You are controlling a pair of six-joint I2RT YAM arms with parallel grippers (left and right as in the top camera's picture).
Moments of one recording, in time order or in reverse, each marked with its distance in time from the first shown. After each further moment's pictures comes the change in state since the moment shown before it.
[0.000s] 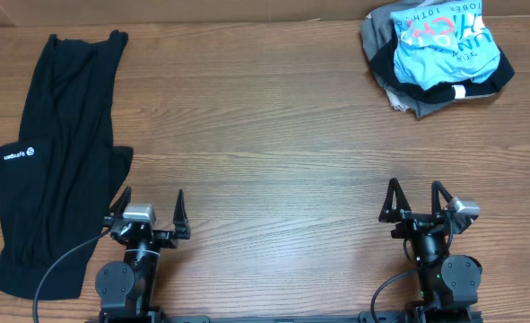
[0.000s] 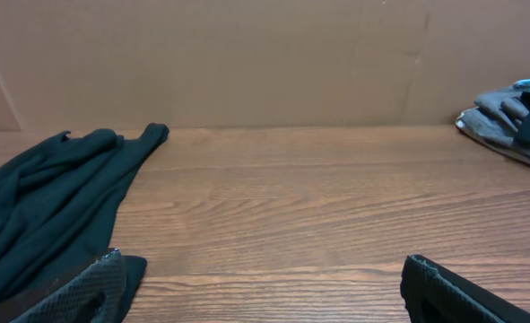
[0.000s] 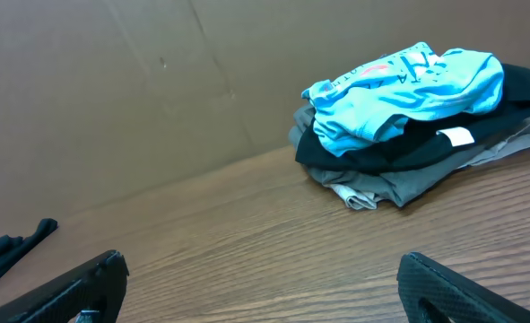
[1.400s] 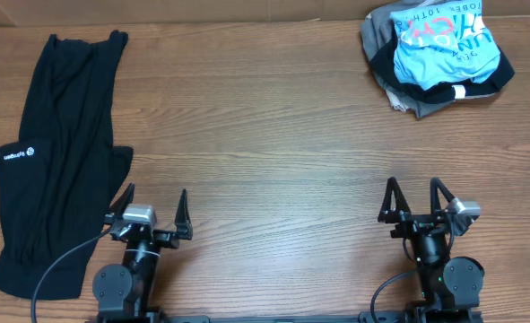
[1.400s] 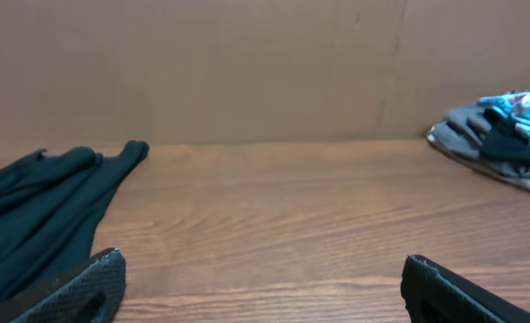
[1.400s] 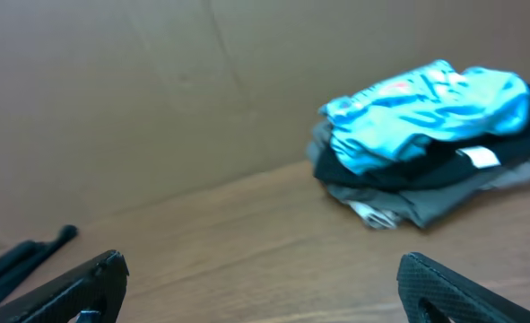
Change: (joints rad) left arm 0.000 0.002 0.030 0.010 0.057 -0.018; right arm 0.000 0.000 0.000 0.062 -0.052 0.000
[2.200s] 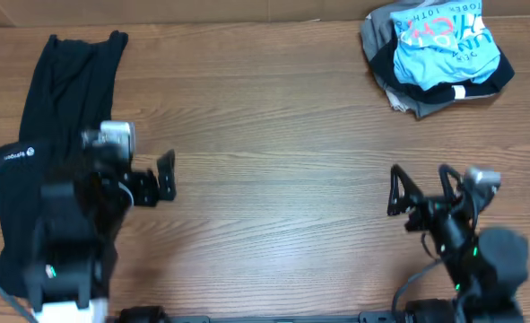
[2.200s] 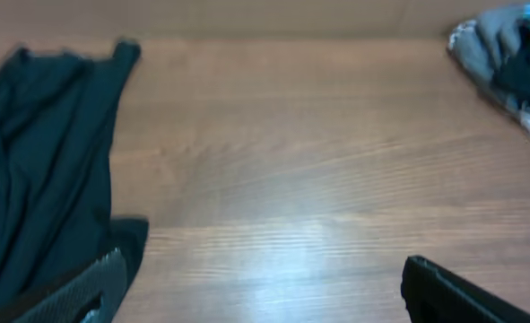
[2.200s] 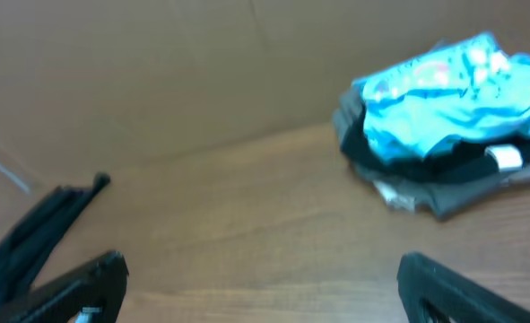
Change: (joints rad) left arm 0.000 0.848 0.960 -0.688 -0.007 0.042; right arm 0.000 0.409 0.583 -0.444 -0.101 -0.053
